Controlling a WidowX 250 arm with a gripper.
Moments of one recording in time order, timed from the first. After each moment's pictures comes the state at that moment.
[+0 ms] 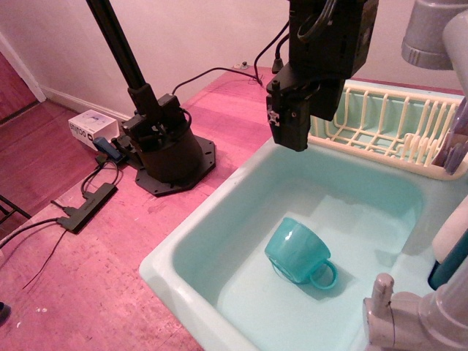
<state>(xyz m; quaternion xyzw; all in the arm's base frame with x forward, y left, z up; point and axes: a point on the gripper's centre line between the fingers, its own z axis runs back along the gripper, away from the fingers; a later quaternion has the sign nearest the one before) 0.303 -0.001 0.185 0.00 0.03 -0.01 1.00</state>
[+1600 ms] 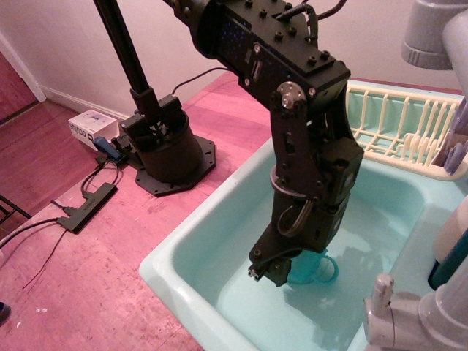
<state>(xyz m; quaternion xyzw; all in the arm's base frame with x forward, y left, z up) 0.319 -0.080 0.083 -0.08 0.03 -0.01 1.00</state>
